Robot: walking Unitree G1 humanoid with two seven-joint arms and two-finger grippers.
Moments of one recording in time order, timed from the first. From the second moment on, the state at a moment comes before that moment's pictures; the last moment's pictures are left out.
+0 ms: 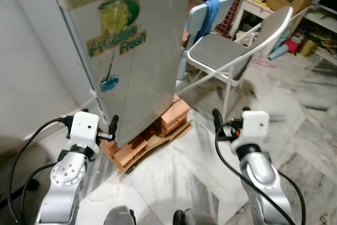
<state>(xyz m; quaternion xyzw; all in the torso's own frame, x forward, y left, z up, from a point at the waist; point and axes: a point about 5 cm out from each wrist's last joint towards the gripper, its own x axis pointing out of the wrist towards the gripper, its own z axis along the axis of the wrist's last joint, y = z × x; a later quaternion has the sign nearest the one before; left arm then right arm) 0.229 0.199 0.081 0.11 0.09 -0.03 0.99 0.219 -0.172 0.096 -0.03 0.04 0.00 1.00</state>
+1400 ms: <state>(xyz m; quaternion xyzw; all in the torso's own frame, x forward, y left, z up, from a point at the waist) 0.240 0.220 0.078 0.12 0.11 -0.05 0.99 0.241 -0.161 0.087 0.00 0.05 0.01 1.00</state>
